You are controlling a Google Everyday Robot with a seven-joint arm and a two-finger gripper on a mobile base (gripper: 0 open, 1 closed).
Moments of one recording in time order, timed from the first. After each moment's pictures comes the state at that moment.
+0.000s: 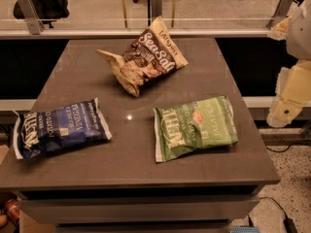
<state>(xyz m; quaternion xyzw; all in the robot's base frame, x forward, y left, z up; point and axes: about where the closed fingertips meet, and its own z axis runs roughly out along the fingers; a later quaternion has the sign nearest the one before) 0.438 -0.214 0.984 -0.60 0.78 -0.04 0.17</state>
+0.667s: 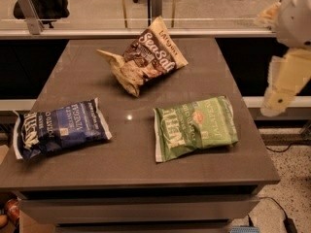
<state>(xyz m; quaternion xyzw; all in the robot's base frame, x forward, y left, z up) 0.451 -0.194 0.999 -0.65 0.74 -0.06 0.19</state>
